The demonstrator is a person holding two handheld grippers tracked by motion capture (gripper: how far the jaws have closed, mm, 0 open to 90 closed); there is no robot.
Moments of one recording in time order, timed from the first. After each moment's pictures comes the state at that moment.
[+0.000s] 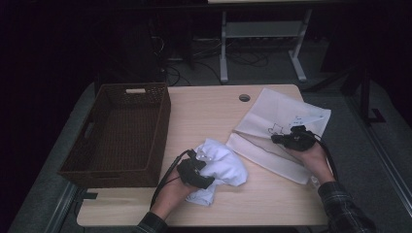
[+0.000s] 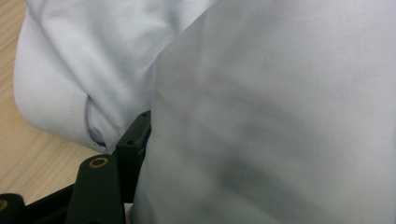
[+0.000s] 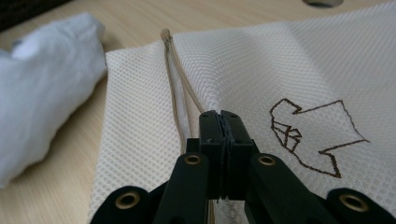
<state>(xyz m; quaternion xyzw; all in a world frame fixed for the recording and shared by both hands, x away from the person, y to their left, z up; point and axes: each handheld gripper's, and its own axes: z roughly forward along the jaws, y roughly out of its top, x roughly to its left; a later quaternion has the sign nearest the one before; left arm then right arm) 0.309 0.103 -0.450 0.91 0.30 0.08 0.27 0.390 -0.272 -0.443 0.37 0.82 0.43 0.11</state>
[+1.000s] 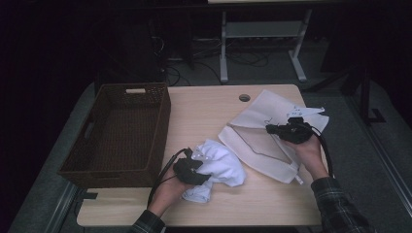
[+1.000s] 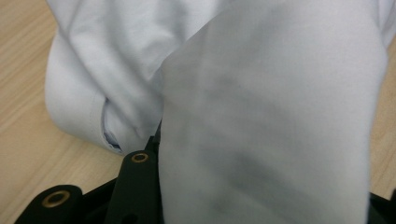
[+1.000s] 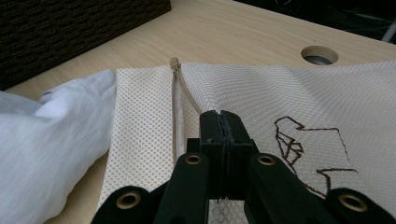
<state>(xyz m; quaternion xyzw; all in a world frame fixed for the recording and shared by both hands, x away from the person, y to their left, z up) 0.308 0.114 -0.439 0.91 0.28 0.09 0.30 0.391 -0.252 -0.409 0.36 0.80 0.47 0.13</state>
